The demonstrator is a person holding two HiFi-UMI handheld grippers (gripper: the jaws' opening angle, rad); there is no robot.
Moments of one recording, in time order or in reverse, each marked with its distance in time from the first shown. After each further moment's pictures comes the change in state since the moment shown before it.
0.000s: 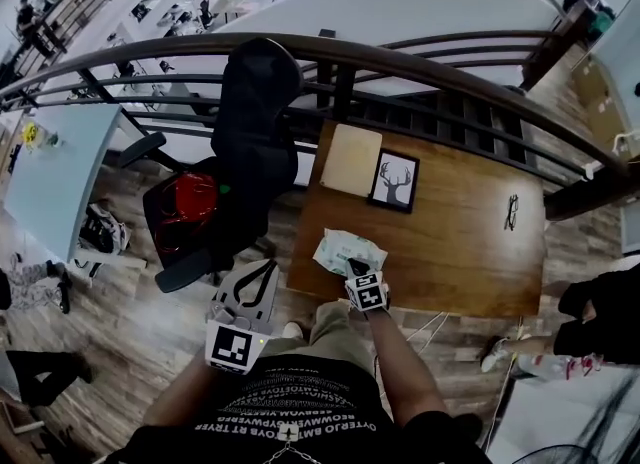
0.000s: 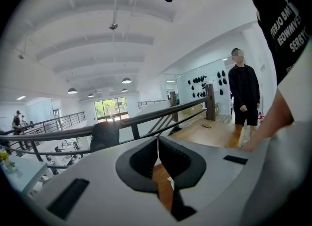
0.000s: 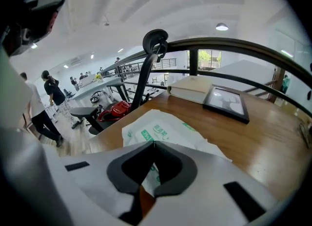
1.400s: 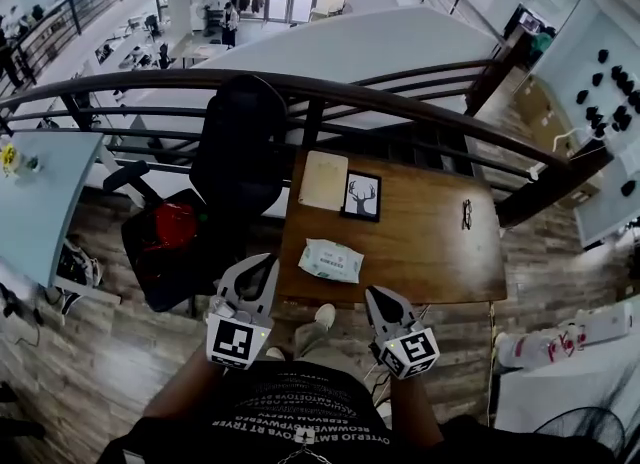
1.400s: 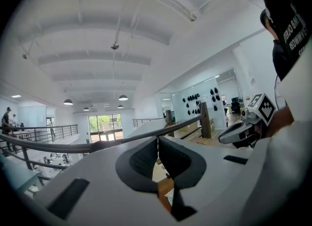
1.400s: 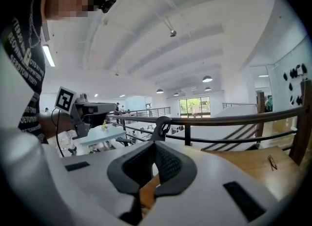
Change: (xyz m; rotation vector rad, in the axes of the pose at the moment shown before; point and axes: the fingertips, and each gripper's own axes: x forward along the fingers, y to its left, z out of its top) left arm -0.070 -0.001 0.053 0.025 -0.231 -0.064; right arm -0.326 0.108 0.131 -0.003 -0.595 -0.088
